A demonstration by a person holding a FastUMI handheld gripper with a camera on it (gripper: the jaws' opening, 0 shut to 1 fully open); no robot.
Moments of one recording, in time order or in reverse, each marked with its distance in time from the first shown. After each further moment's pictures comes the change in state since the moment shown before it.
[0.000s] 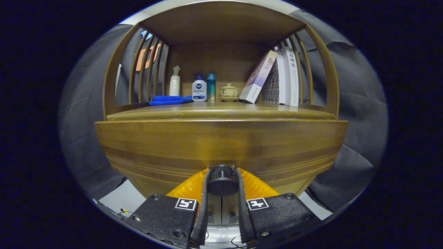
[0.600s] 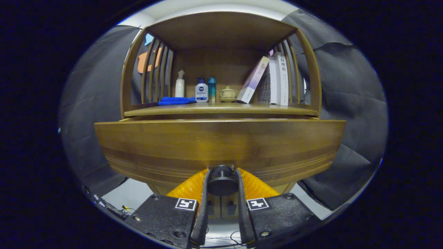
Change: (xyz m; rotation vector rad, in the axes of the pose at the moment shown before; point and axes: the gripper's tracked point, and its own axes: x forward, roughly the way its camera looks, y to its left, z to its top) arm -0.063 -0.007 -0.020 0.006 -0.011 0.007
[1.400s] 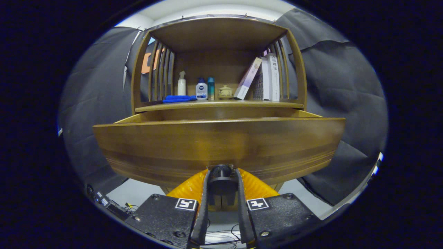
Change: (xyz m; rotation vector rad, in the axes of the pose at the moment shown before) arm -0.056 -0.002 -0.024 0.027 0.015 0.004
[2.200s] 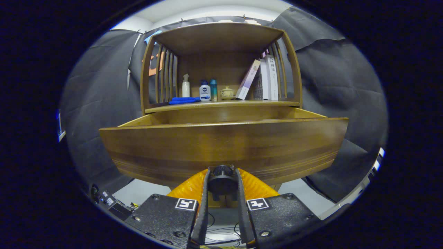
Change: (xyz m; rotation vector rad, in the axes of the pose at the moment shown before) arm -0.032 0.005 -0.007 0.023 -0.002 0.024
